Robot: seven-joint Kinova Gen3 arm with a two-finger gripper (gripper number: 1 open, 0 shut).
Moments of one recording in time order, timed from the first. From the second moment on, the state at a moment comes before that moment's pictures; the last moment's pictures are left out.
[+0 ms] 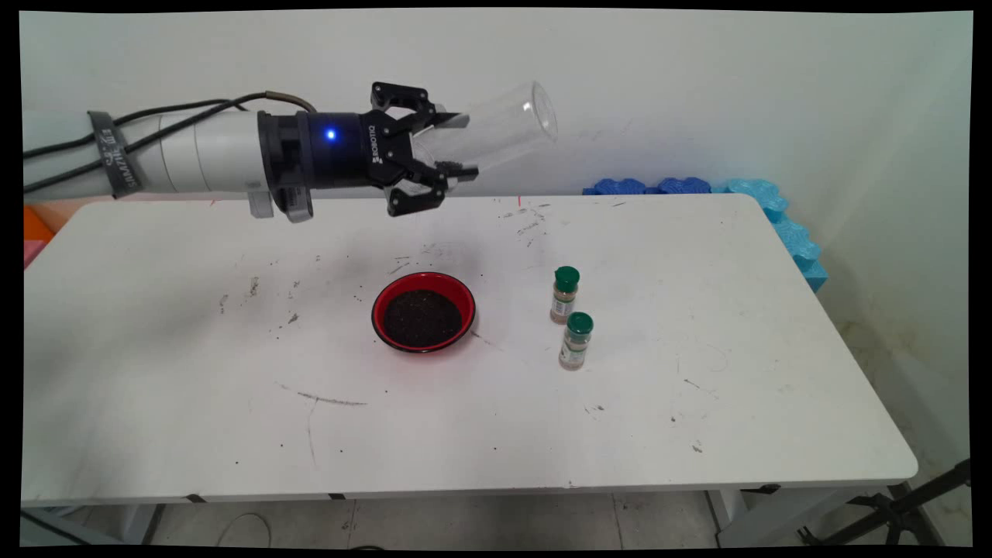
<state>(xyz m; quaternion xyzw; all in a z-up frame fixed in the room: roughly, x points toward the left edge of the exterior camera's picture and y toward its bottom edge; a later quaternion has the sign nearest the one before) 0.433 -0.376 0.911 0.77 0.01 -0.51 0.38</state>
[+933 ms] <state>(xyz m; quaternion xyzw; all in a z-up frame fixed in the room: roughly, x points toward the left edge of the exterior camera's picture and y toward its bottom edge) 0.427 -0.367 0.944 0.71 -0.35 -0.36 0.49</state>
